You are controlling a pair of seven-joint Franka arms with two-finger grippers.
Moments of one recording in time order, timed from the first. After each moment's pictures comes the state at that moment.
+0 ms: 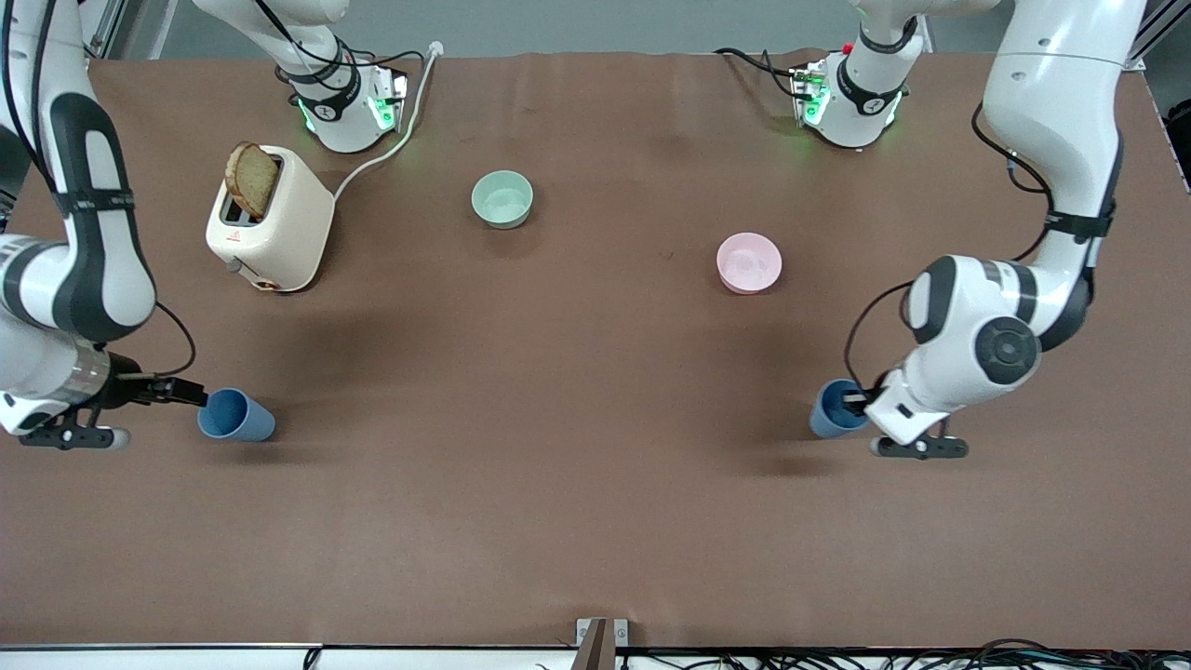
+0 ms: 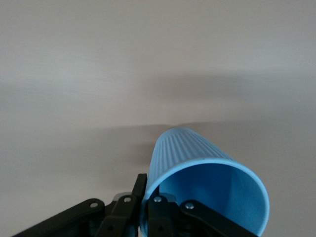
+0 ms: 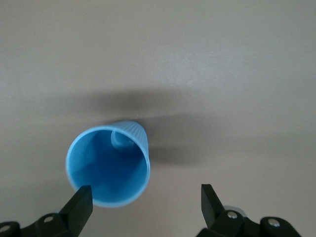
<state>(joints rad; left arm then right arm) -0.05 0.52 -0.21 -1.74 0.04 2.23 -0.25 -0.11 0.49 -0.11 -1.72 0.10 2.17 -0.22</state>
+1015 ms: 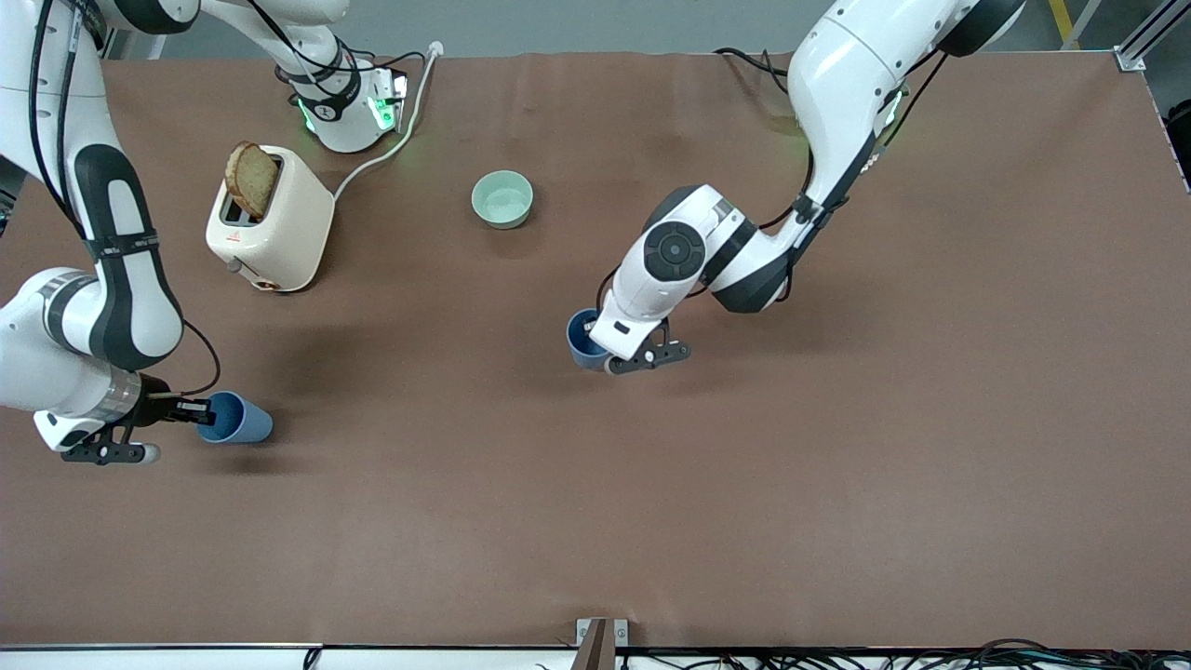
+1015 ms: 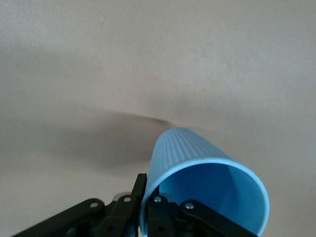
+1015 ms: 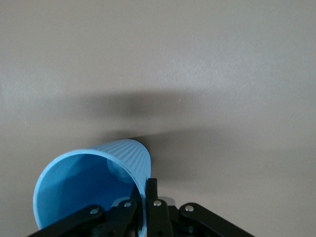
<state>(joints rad) -0.42 0.70 -0.37 -1.57 0.04 2.32 -0.99 -0.11 0.57 -0.12 -1.70 0.18 2.24 -0.29</state>
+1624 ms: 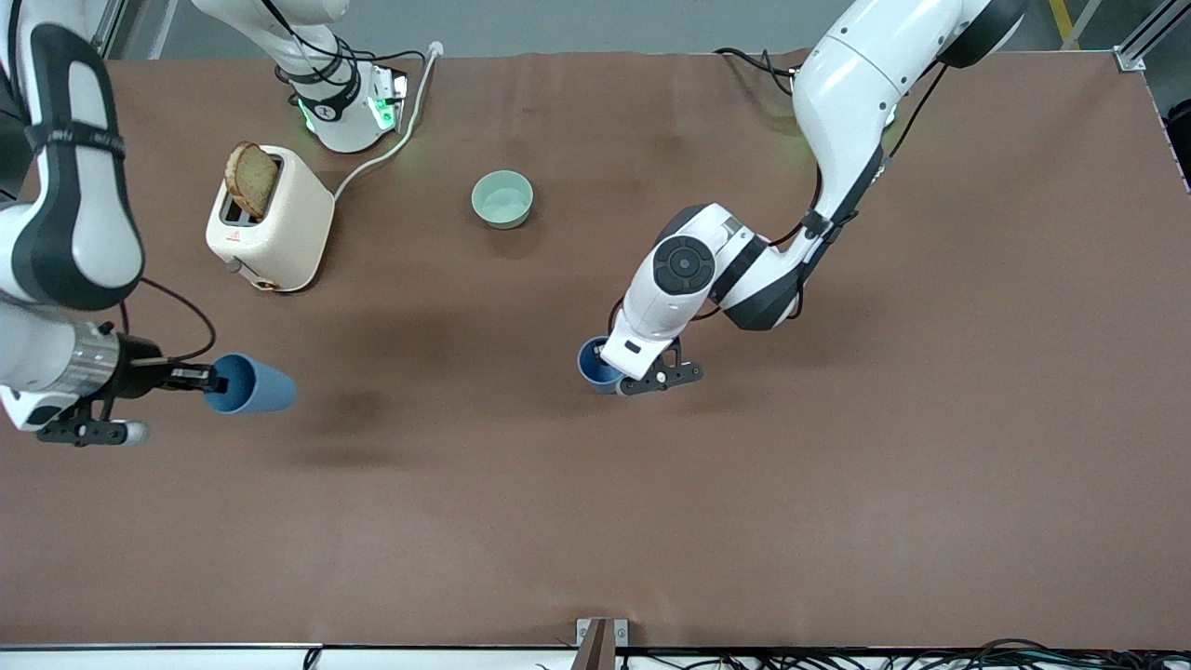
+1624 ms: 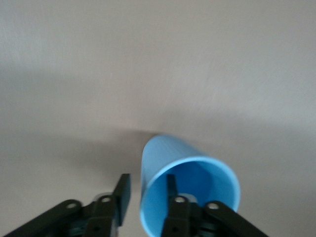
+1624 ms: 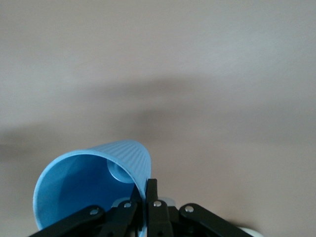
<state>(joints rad) -0.41 0.72 -0.34 -1.50 0.16 2.33 -0.99 -0.08 0.35 0.07 -1.57 0.18 1.81 0.03</state>
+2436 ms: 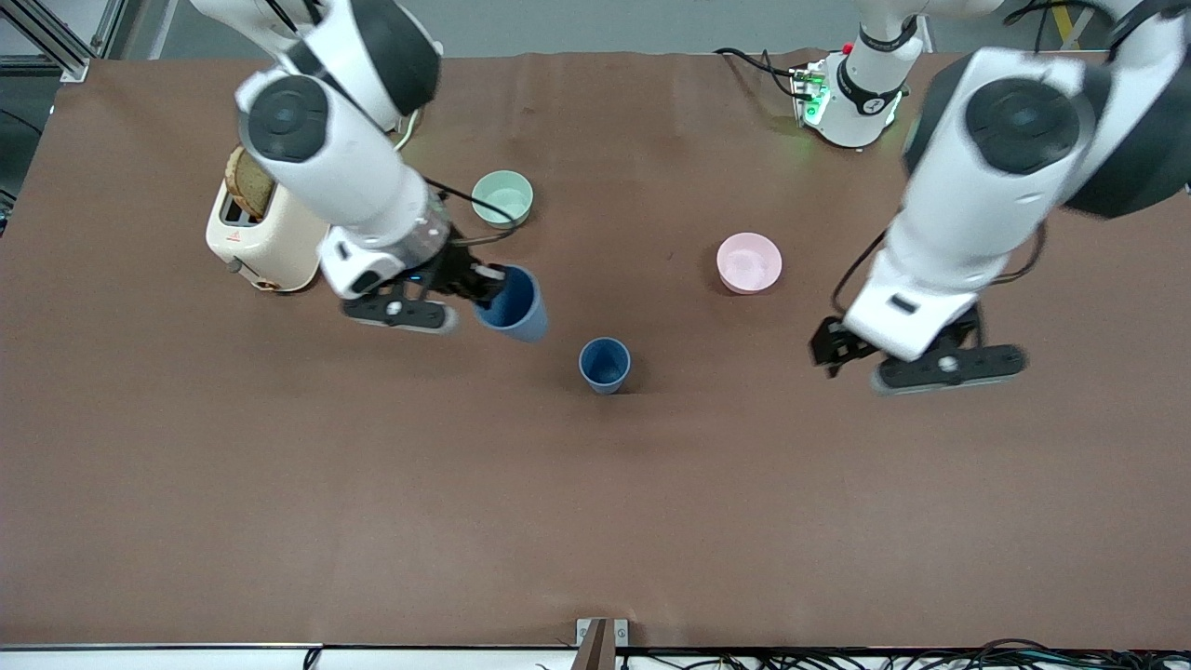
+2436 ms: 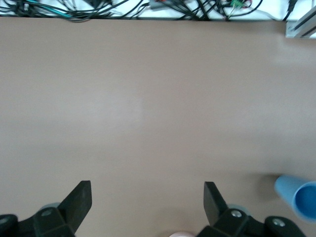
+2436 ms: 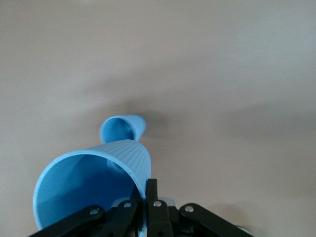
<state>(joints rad) -0.11 0.31 -0.31 -1.32 0.24 1.71 -0.45 0.00 0.40 0.70 -1.51 -0.05 1.97 0.85</state>
